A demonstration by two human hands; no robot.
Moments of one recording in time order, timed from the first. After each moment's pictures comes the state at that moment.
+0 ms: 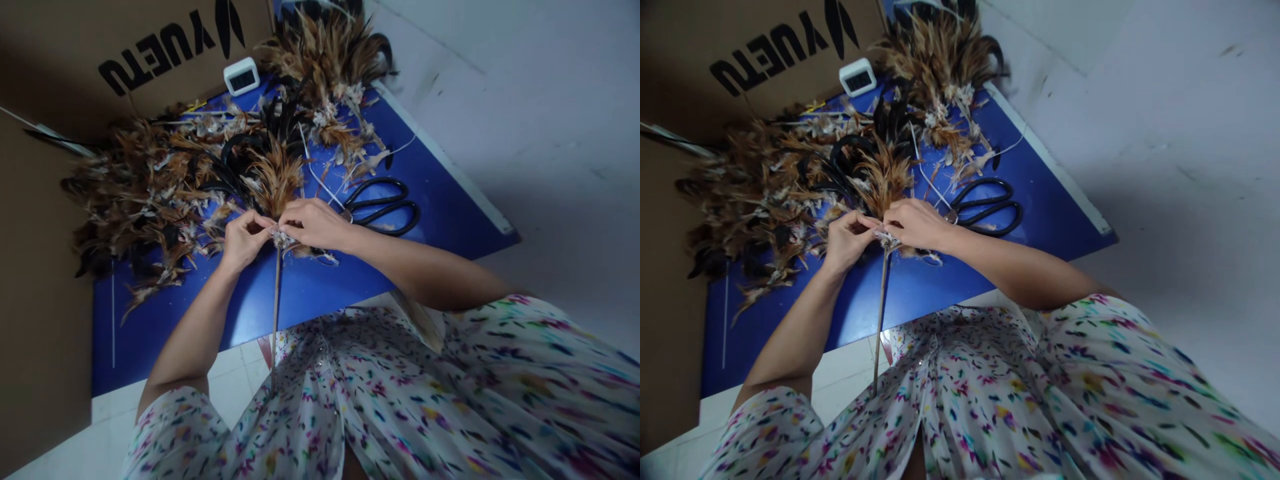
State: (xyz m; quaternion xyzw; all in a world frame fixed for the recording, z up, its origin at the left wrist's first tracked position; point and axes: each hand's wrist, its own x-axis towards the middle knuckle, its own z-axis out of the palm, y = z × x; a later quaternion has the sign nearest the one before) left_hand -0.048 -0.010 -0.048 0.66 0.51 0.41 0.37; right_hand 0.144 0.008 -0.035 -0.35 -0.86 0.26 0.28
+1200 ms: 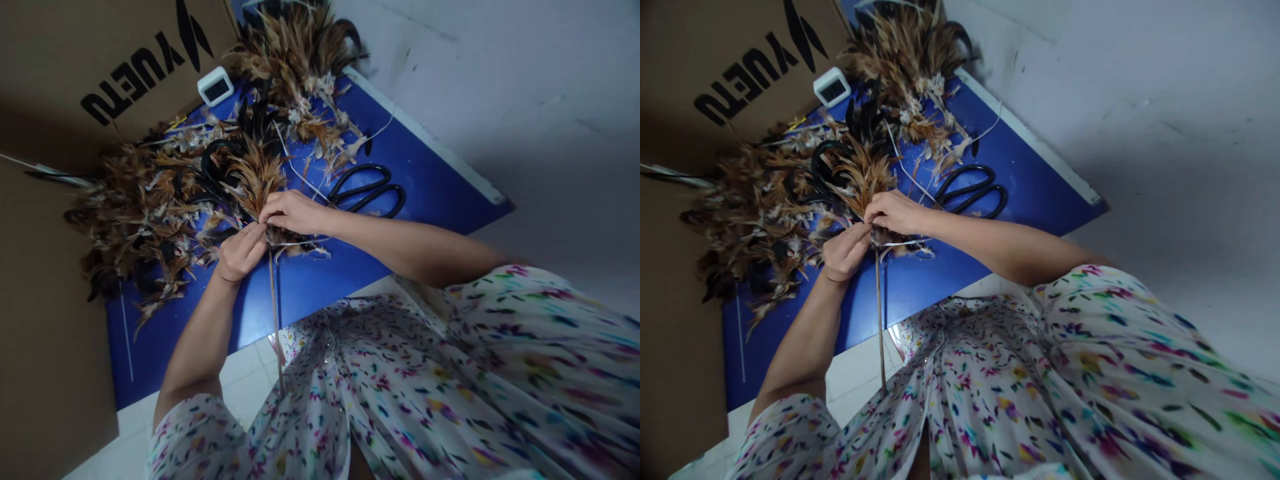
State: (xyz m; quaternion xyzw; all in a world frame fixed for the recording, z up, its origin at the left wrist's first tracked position) left_hand -0.077 -0.003 -0.058 0.93 0.23 0.29 -0.07; right_hand 0.140 0.034 -0.044 -0.31 -0.82 0.36 0.31
